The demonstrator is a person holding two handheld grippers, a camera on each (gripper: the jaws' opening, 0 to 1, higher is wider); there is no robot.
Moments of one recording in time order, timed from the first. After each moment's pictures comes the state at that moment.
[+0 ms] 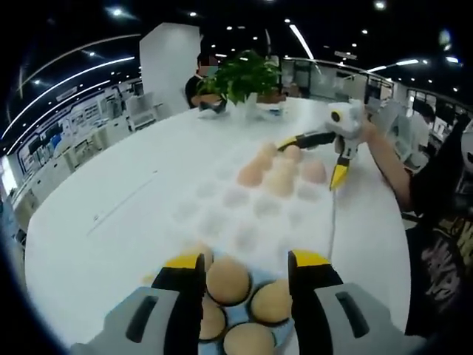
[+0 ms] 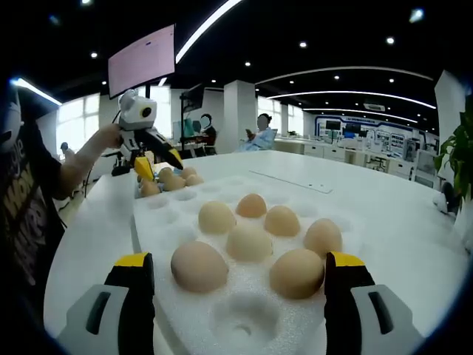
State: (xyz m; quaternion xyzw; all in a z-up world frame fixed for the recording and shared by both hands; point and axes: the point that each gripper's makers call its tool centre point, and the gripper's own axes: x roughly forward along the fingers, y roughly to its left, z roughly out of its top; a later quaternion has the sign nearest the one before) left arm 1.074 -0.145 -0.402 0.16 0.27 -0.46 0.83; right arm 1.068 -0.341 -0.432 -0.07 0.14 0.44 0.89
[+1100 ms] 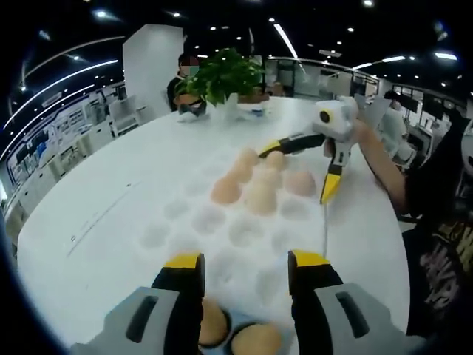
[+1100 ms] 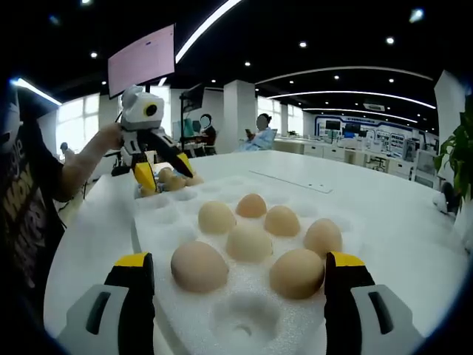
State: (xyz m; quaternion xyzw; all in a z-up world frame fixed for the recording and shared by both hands) left arm 1.074 -0.191 -0.410 0.17 0.27 -0.50 0.81; right arm 1.072 -0.340 -0.433 -0.07 0.14 0.44 0.89
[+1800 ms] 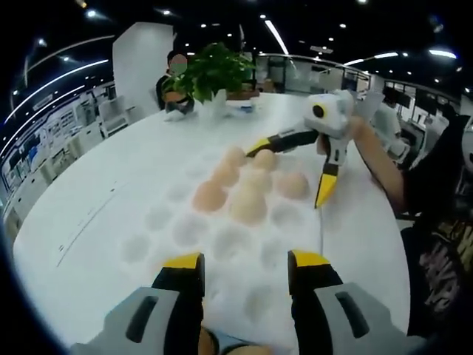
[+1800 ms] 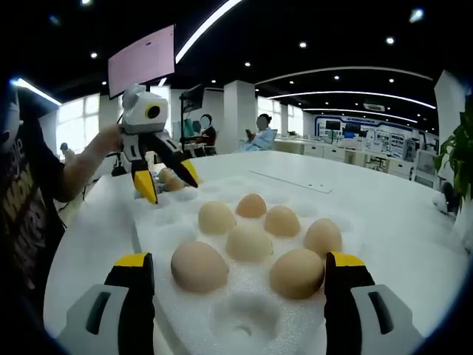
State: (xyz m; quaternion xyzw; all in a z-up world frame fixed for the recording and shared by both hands) left arm 1.070 -0.218 -0.416 0.18 0.27 -0.52 0.79; right arm 1.070 -0.340 -0.434 -0.07 0.13 0.44 0.89
